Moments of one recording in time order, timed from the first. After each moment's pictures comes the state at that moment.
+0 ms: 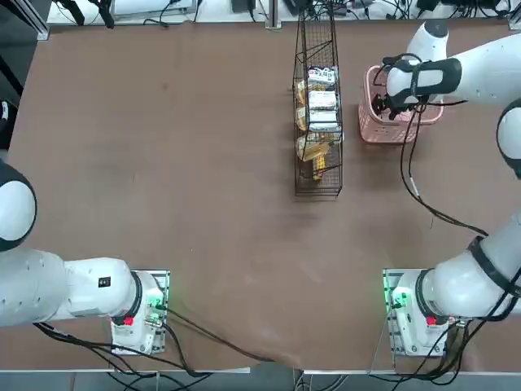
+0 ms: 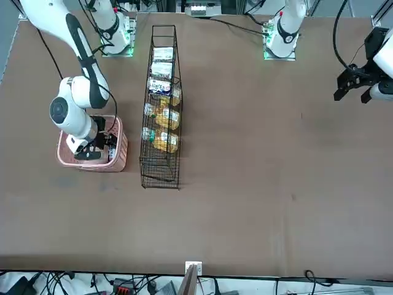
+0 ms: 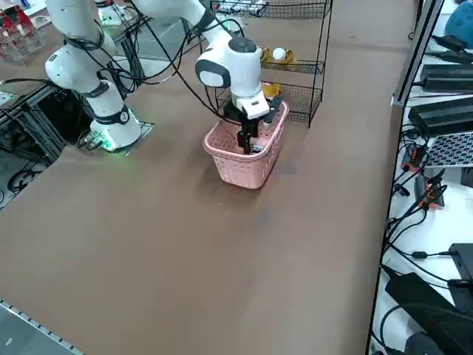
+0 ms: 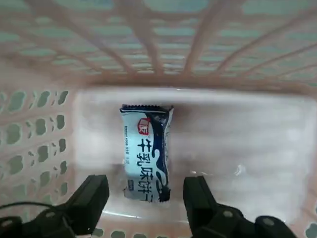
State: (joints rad) arm 0.04 0.35 0.05 -2.19 0.05 2.51 0.01
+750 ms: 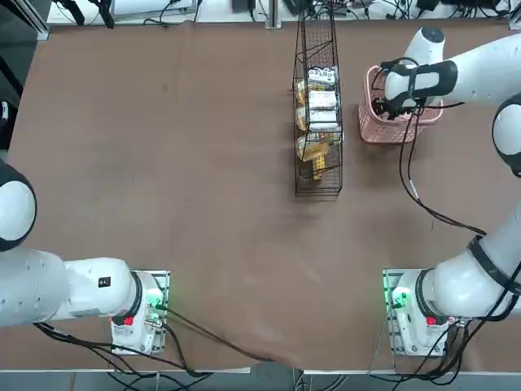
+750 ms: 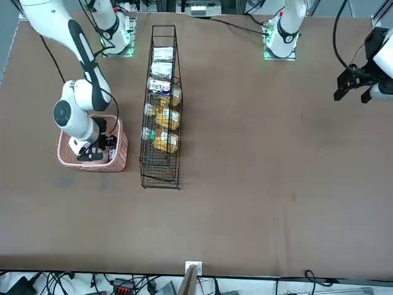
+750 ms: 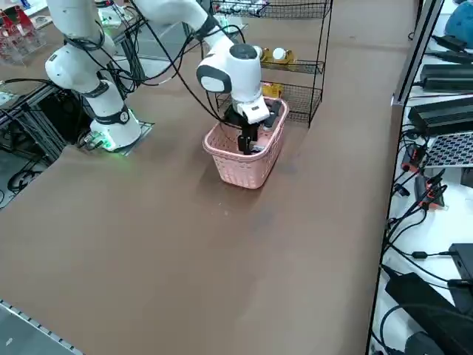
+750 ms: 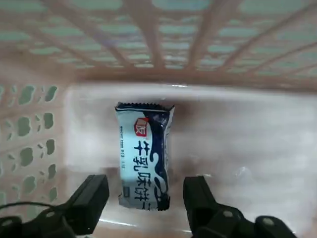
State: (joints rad) arm 0.04 0.39 0.05 -2.19 0.05 2.53 -0.01
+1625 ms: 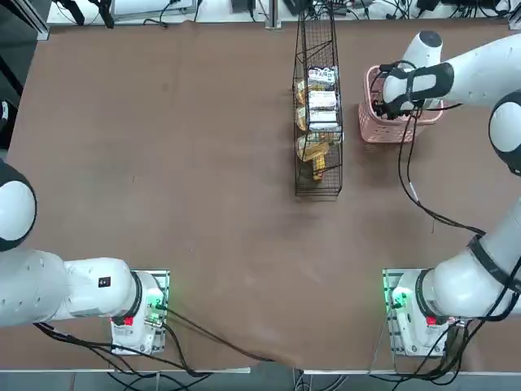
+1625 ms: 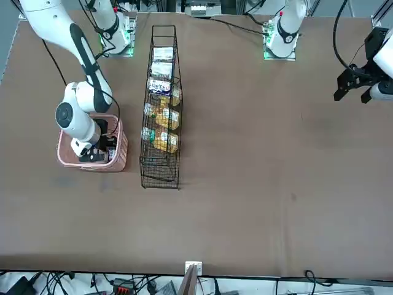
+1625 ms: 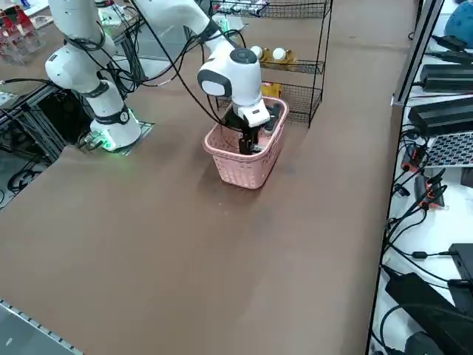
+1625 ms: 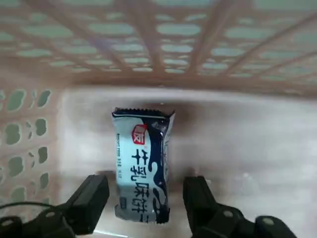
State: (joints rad) arm 0.04 0.41 0.05 -2.18 0.05 2.58 -0.01
